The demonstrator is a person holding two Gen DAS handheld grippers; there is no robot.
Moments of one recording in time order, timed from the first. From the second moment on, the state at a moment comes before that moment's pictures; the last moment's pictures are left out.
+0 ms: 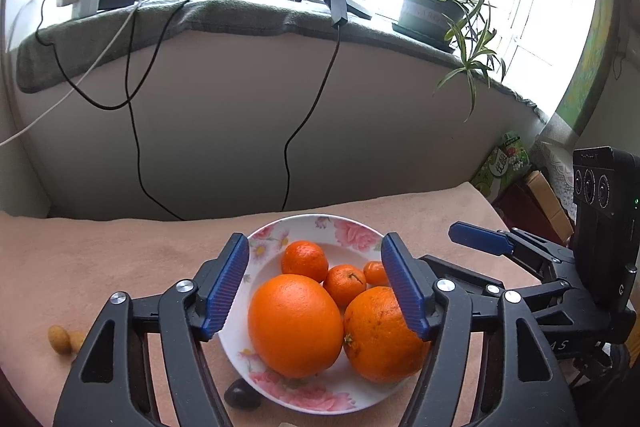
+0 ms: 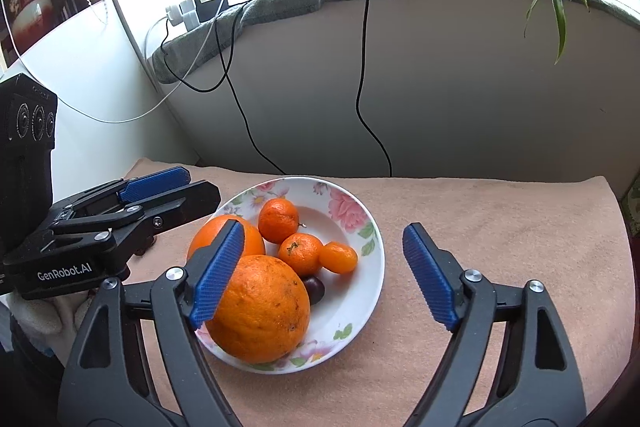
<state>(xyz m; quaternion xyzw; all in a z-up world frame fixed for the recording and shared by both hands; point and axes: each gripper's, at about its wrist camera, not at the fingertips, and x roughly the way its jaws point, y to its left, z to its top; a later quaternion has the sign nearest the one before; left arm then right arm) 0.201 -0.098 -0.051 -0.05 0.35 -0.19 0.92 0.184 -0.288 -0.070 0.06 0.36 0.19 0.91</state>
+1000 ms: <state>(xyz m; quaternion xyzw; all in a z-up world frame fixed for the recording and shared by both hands) 0.130 -0.042 -0.033 -0.04 0.31 -0.15 0.94 0.104 -0.257 -0.047 0.06 0.32 0.18 0.93</state>
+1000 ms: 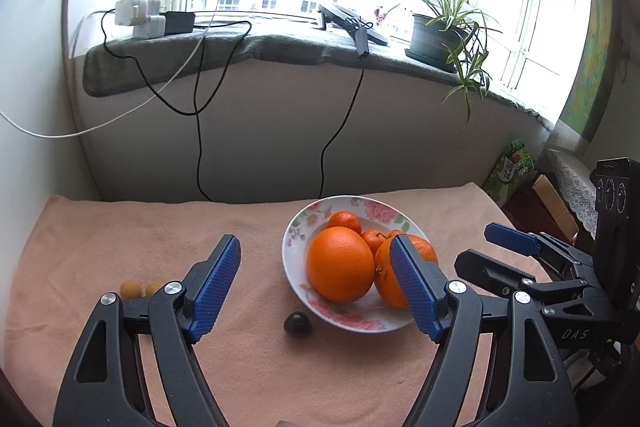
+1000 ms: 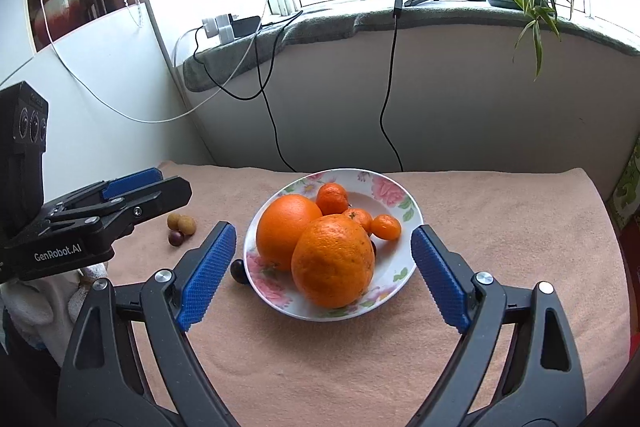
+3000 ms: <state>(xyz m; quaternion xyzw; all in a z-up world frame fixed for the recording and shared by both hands) 0.138 0.099 -0.132 -0.09 0.42 -0.14 0.89 0.126 -0.122 -0.136 0.05 0.44 0.15 0.88</state>
